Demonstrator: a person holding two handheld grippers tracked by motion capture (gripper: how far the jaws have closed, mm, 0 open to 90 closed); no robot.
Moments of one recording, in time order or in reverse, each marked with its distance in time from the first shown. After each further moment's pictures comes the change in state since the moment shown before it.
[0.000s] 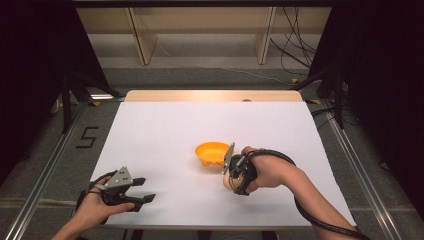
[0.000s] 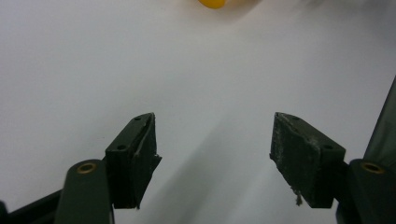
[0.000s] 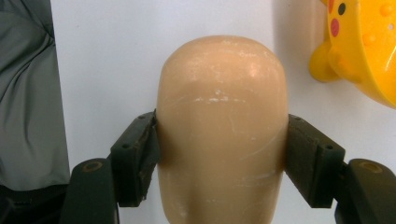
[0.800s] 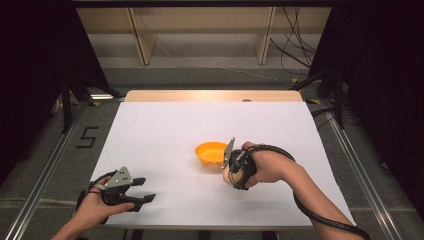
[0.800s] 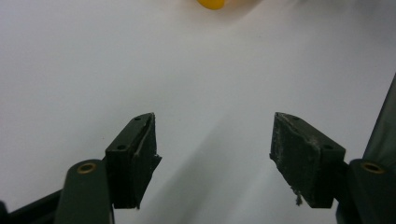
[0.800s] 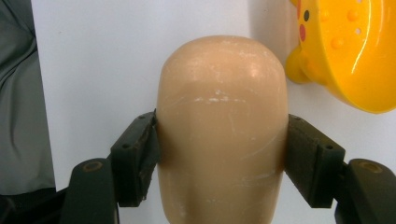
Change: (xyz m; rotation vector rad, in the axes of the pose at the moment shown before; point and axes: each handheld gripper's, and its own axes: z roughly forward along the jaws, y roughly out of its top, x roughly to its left) left arm -0.001 0.000 0.000 -0.001 -0.007 -0.017; right arm -0.009 0.002 -0.006 0.015 -0.010 0.053
